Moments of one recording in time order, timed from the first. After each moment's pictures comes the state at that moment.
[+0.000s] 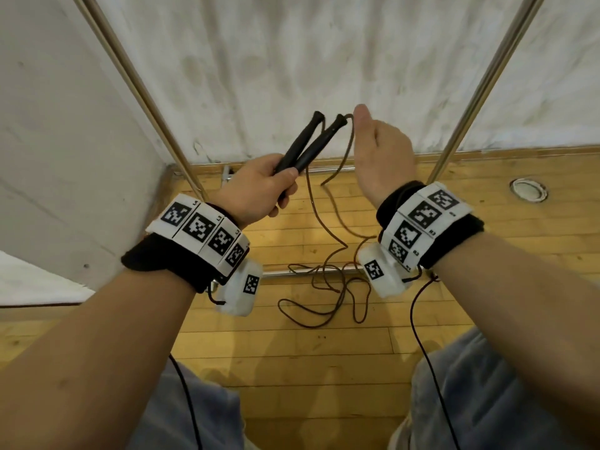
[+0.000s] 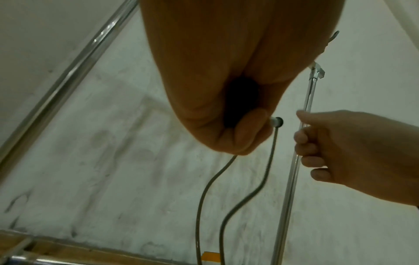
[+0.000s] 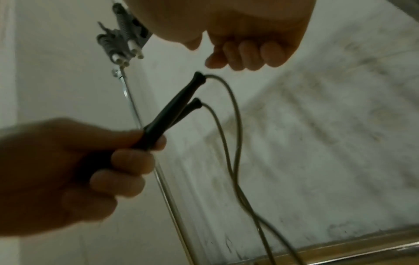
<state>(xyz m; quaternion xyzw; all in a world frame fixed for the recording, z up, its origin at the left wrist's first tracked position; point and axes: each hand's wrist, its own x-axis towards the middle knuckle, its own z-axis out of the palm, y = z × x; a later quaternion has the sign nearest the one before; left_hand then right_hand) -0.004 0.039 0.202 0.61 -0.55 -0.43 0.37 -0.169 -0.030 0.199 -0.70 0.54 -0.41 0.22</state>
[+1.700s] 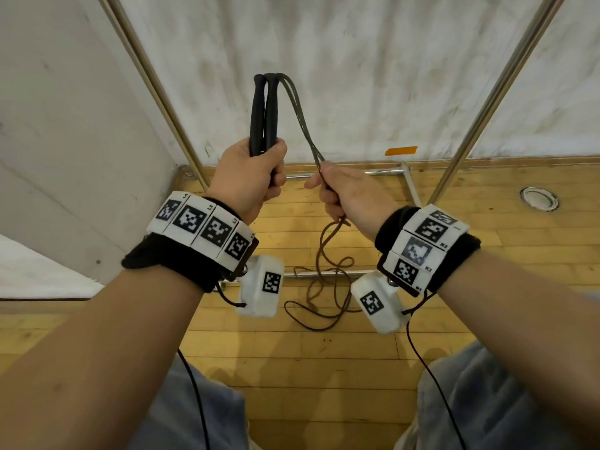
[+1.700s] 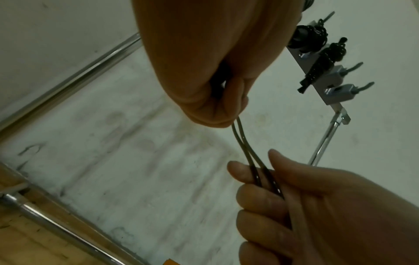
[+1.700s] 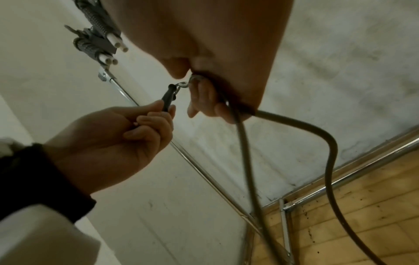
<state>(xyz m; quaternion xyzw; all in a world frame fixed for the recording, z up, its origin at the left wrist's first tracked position) -0.001 0.045 0.219 0.59 -0.36 -0.44 0.58 -0.151 0.003 0.188 -0.63 0.39 -0.29 0.61</state>
